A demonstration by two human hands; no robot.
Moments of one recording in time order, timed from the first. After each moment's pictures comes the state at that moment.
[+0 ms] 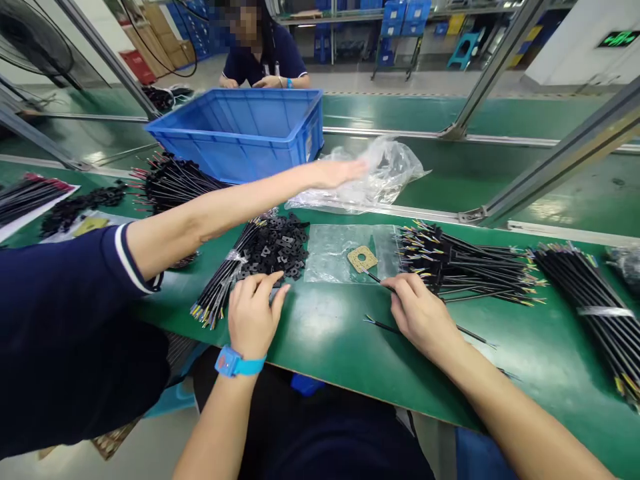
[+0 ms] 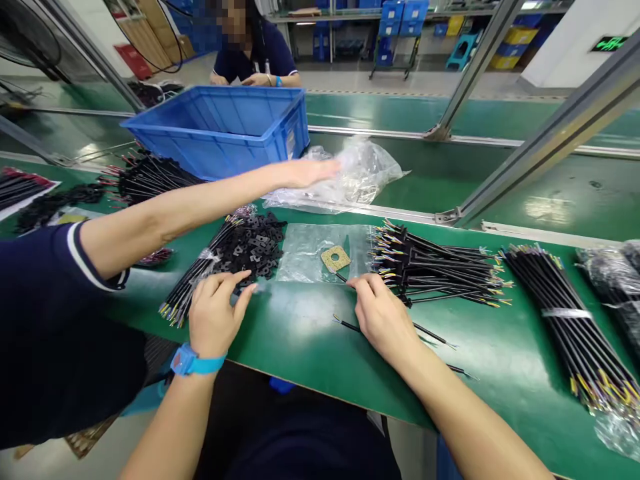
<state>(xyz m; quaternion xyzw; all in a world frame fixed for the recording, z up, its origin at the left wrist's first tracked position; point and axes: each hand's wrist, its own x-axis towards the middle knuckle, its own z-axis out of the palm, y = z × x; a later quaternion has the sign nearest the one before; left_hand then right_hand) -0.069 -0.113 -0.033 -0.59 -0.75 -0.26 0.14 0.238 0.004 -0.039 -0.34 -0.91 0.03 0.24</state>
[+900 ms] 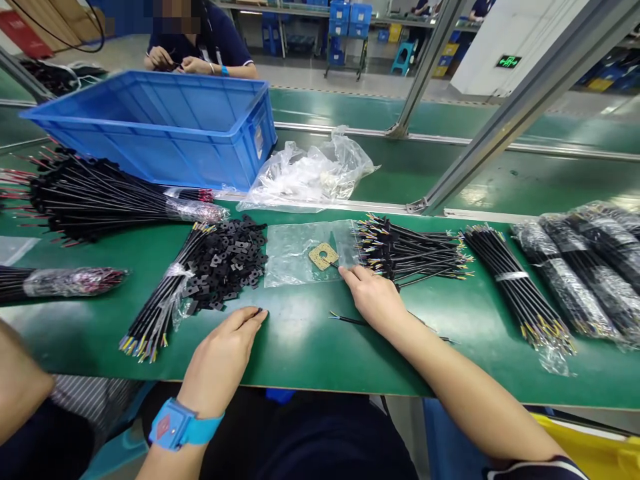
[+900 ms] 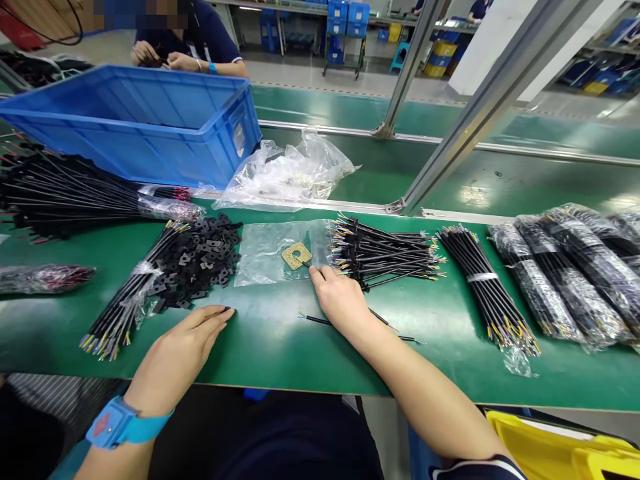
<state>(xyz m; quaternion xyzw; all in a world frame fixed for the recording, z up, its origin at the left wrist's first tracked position) -0.065 -0.133 -0.043 -0.75 -0.64 -0.13 0.07 0.209 0.009 -0.012 -0.46 -0.88 -0.01 -0.11</state>
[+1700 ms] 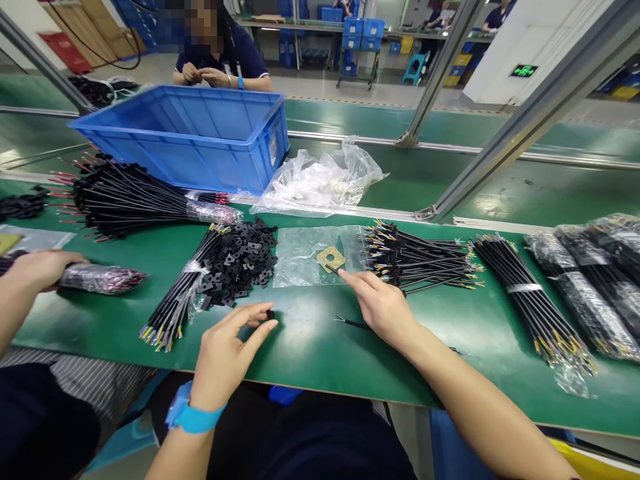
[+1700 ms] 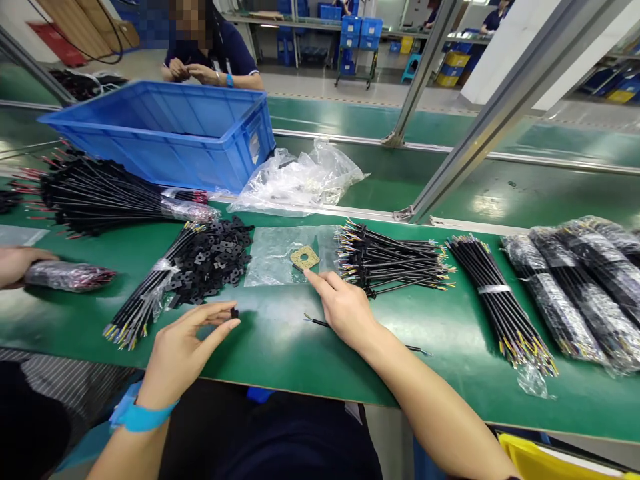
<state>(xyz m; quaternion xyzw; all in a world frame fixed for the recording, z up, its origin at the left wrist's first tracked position) -0.052 -0.131 -0.030 -0.55 -0.70 -0.42 -0.20 0.225 0.003 -0.018 -0.37 -0.92 0.06 0.13</state>
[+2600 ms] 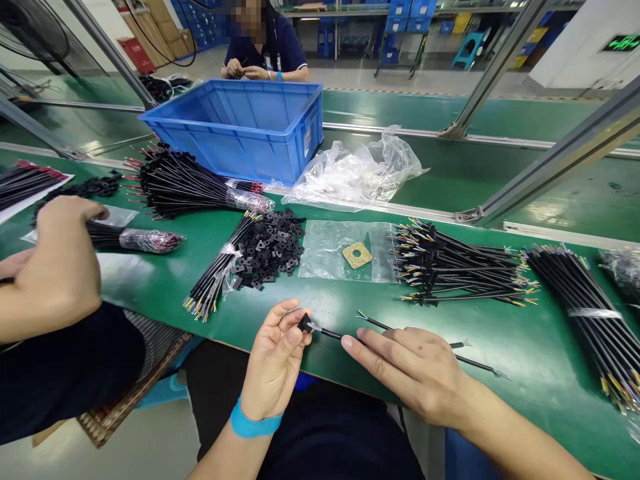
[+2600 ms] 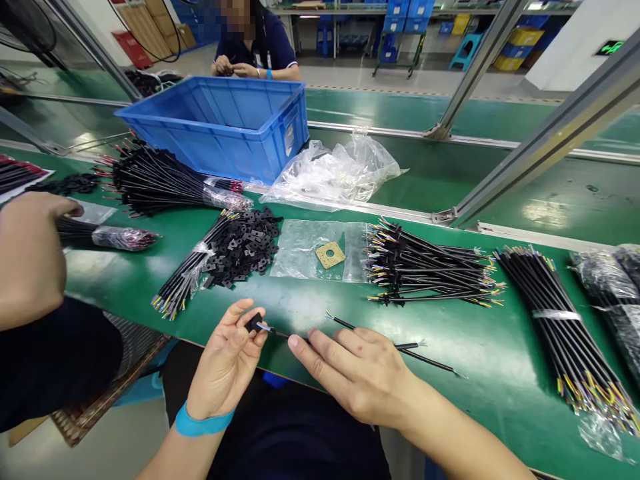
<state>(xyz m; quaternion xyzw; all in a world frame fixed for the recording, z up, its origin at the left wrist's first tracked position) 0.021 -0.145 -0.009 -0.12 -0.46 -0.73 -0.49 0.241 -0.044 0.024 -0.06 -0.96 0.00 0.29</state>
